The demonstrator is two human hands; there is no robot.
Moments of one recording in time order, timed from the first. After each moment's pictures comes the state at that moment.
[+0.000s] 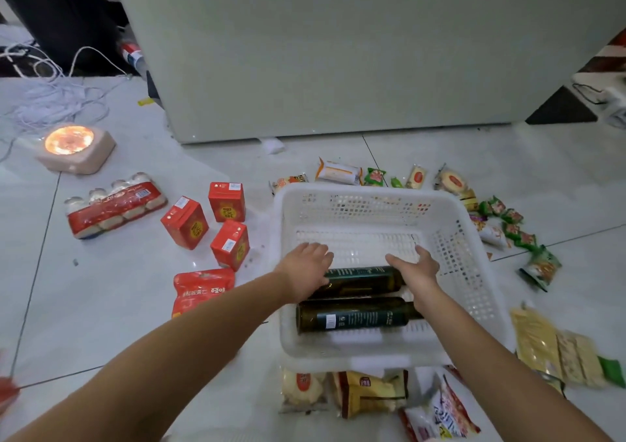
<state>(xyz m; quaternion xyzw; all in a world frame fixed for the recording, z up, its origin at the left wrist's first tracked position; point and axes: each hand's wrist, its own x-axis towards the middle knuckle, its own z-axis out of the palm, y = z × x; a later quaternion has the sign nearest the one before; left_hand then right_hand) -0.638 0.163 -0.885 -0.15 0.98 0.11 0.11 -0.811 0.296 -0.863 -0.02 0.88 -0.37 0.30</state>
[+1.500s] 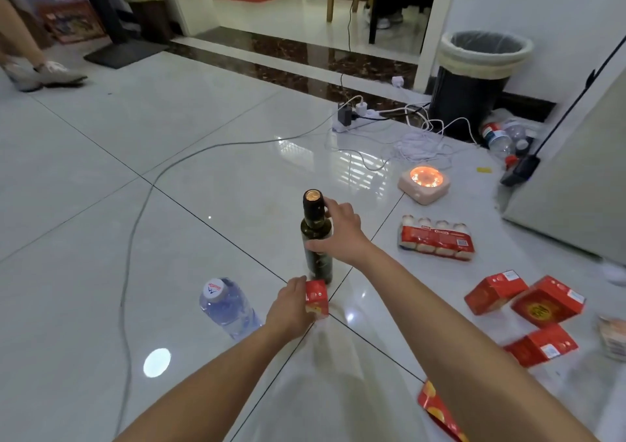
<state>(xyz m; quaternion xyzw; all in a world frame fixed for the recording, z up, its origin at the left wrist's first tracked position) -0.186 0.153 -0.892 -0.77 0.56 0.29 -0.09 -0.290 0.052 -0.783 -0.74 0.49 -0.18 0.43</state>
